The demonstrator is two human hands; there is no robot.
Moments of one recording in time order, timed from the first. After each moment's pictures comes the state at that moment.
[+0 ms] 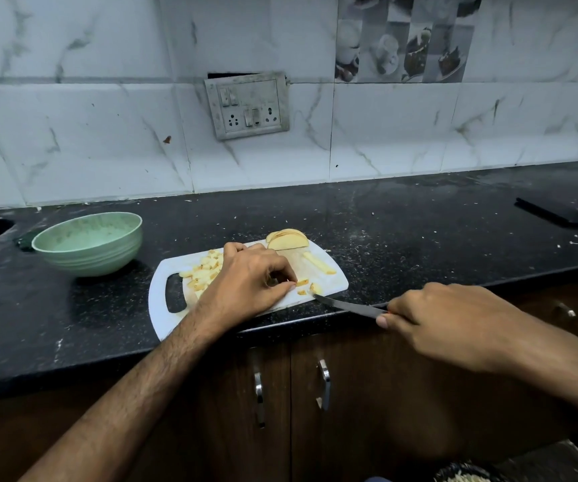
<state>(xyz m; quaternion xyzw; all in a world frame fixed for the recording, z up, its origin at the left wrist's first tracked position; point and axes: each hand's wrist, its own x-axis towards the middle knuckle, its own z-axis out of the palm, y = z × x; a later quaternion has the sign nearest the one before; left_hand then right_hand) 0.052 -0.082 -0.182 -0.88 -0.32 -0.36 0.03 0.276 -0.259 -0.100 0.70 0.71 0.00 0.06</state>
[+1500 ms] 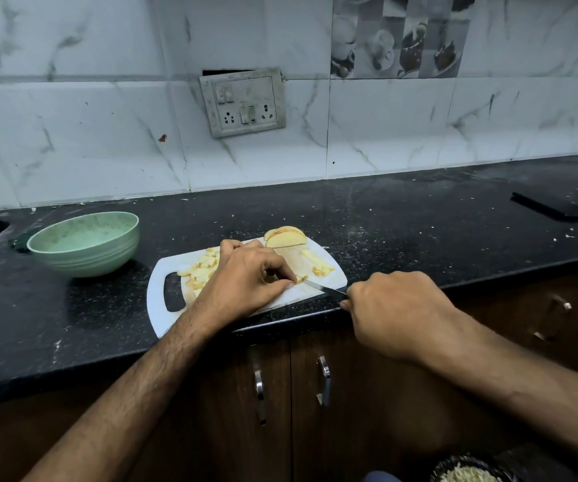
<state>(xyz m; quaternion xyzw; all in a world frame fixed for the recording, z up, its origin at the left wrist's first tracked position) 0.052 -0.084 -0.178 -0.87 -0.31 -0.37 0.00 0.239 -0.232 -0.120 0.68 0.72 0.11 0.05</state>
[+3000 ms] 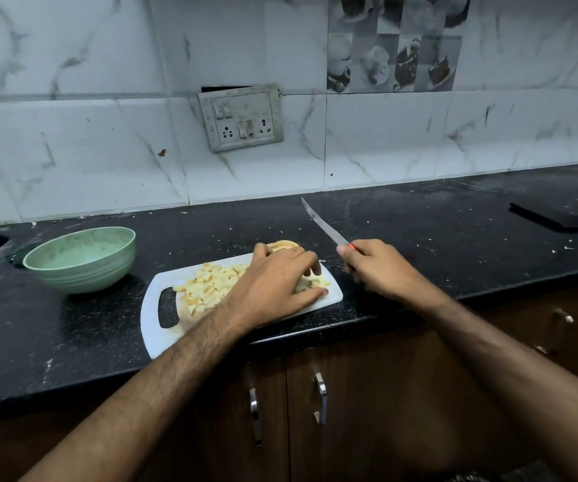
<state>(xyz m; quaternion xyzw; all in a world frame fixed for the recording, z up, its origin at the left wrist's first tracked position) 0.097 -0.082 -0.162 -0.92 -0.31 -0.24 0.09 0.300 -0.133 -0.137 0.67 0.63 -0.17 -0.35</state>
